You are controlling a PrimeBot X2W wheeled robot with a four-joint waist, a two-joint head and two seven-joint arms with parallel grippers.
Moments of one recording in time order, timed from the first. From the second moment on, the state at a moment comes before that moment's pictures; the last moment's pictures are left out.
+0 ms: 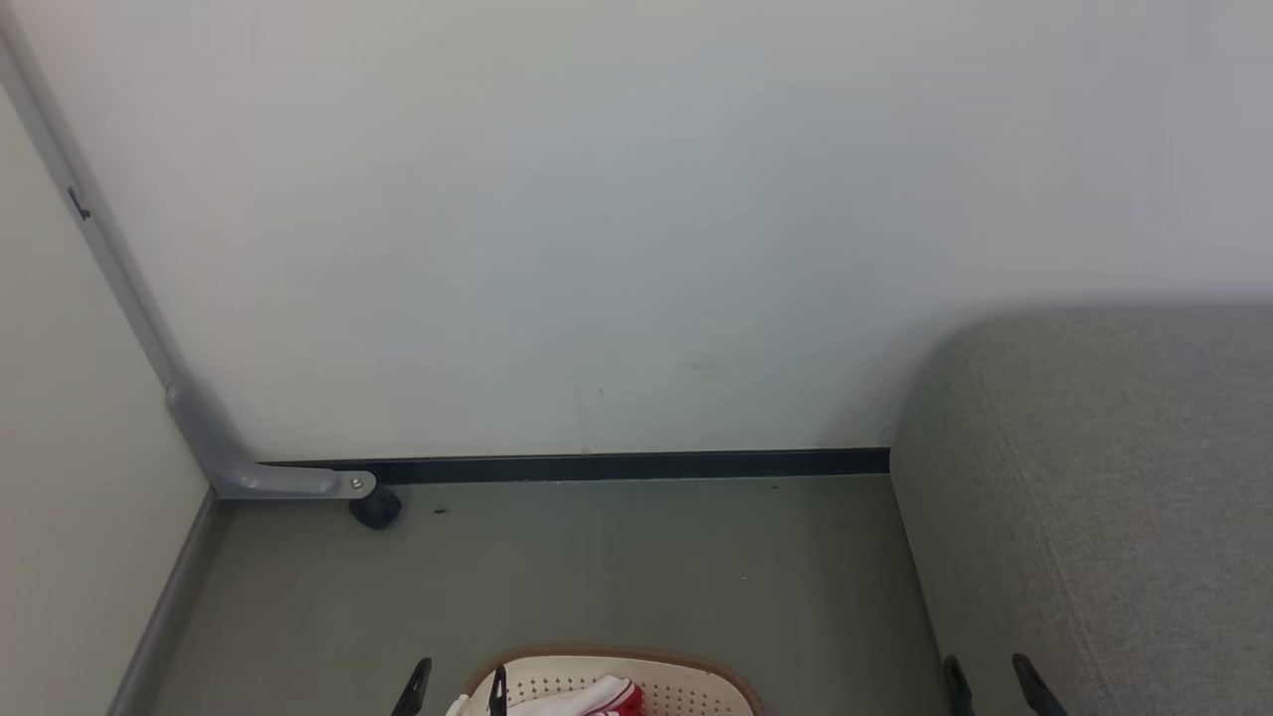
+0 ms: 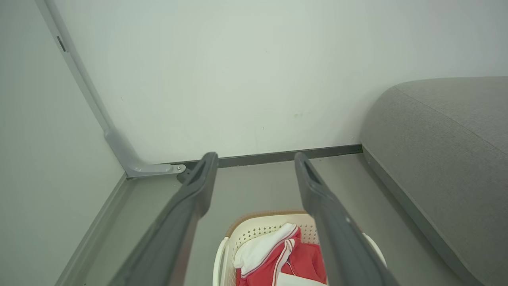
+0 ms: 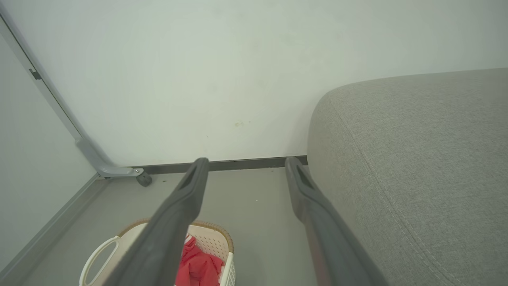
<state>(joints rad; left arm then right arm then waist) -0.03 0.05 -0.31 0.40 -0.20 0.12 -0.25 0.01 -0.07 0.15 0.36 0.23 0.03 -0.25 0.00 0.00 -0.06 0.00</state>
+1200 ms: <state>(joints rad) -0.19 0.12 -0.31 0.51 -0.13 0.03 -0.25 0.01 -0.09 0.17 0.26 0.17 0.01 -0.25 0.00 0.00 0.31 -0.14</state>
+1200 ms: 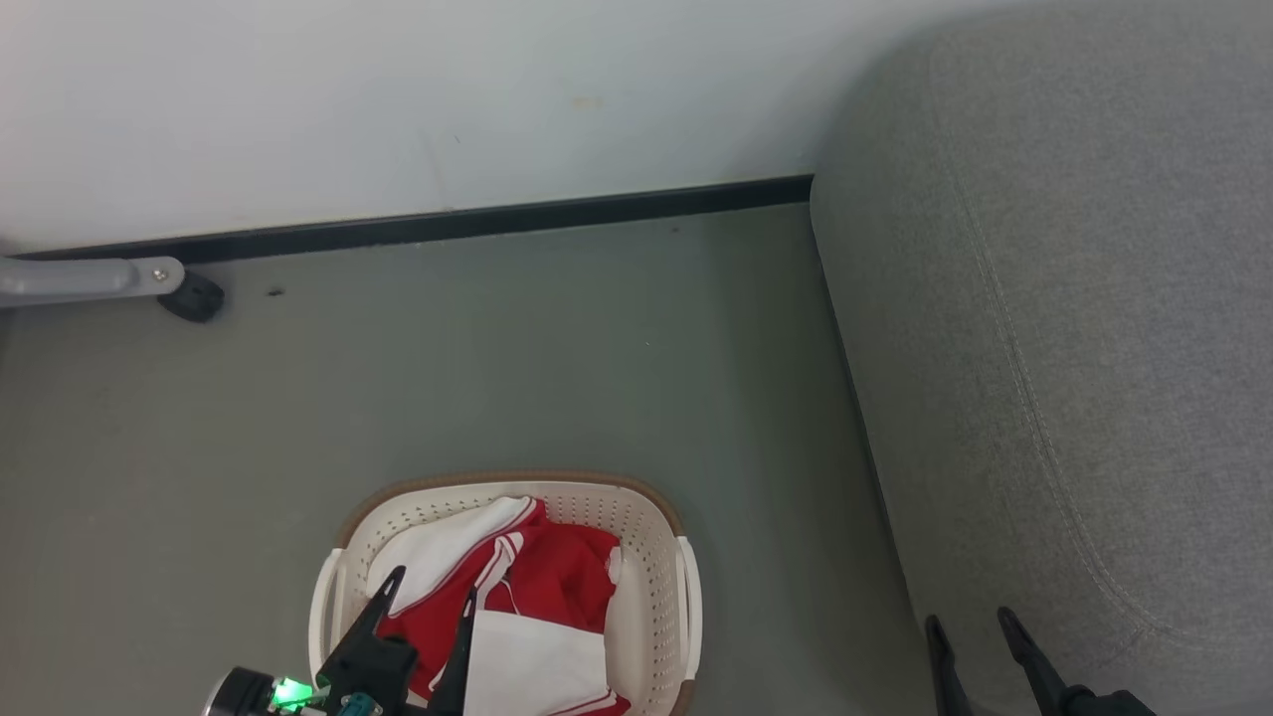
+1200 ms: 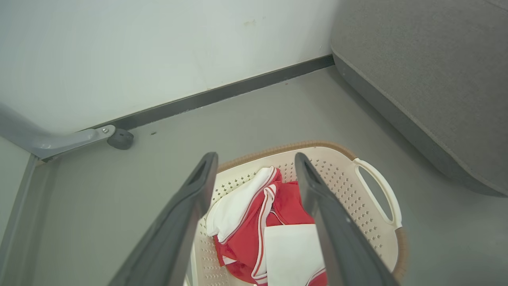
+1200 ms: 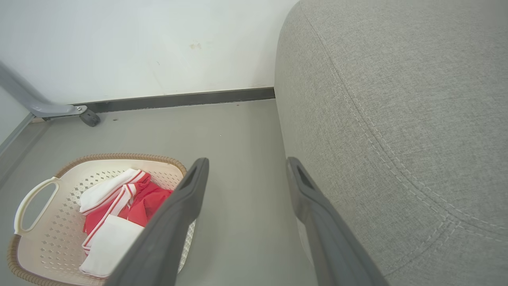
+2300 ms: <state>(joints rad) -0.61 0.25 -0.31 0.98 -0.01 0.00 -0.10 -0.13 -0.05 0.26 0.19 0.17 -0.01 -0.25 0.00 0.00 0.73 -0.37</state>
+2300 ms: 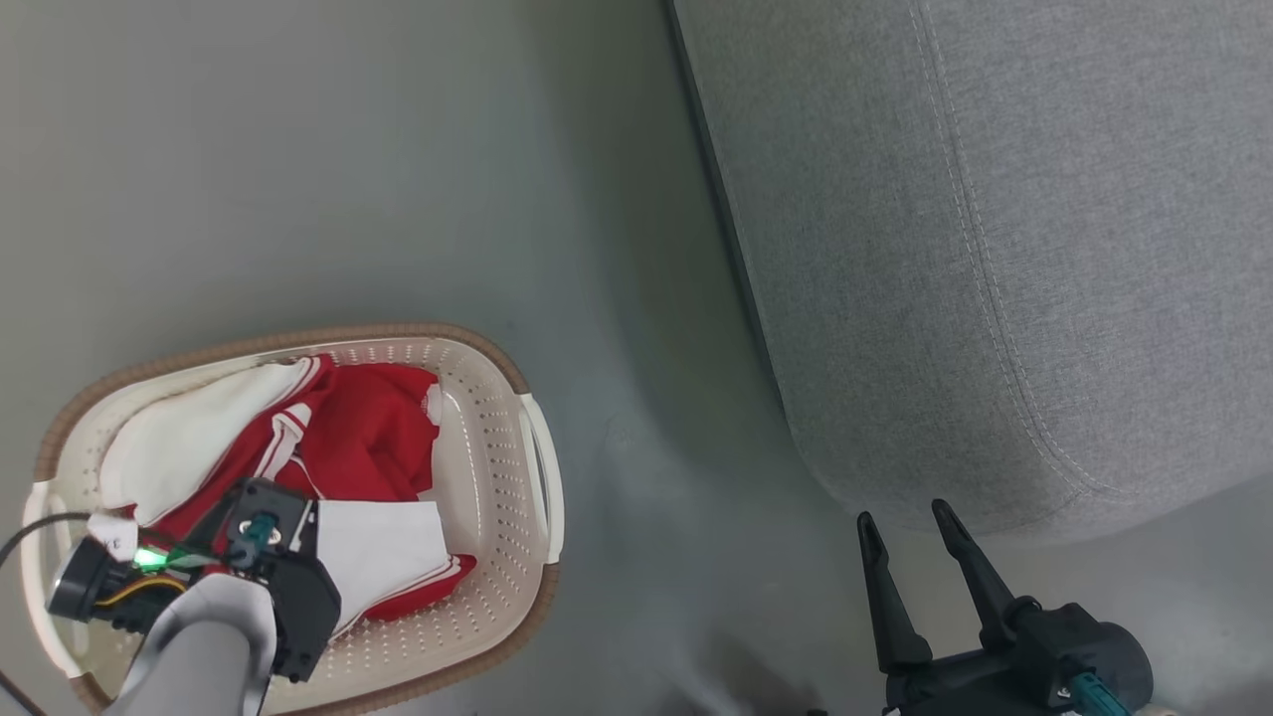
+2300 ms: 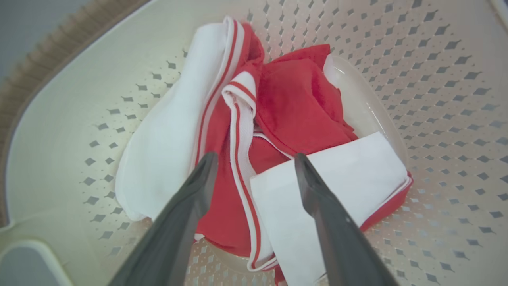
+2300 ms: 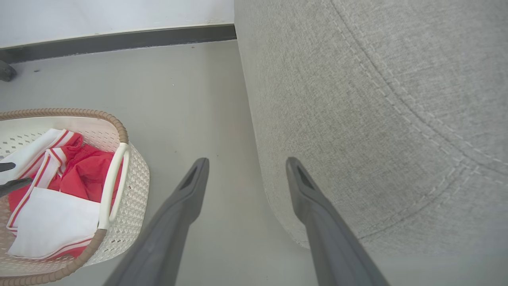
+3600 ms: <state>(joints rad) -0.90 0.23 -0.24 1.22 -0.07 0.05 0.14 -0.19 -0.04 0.39 0.08 0.19 -0.06 -0.25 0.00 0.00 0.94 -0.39</state>
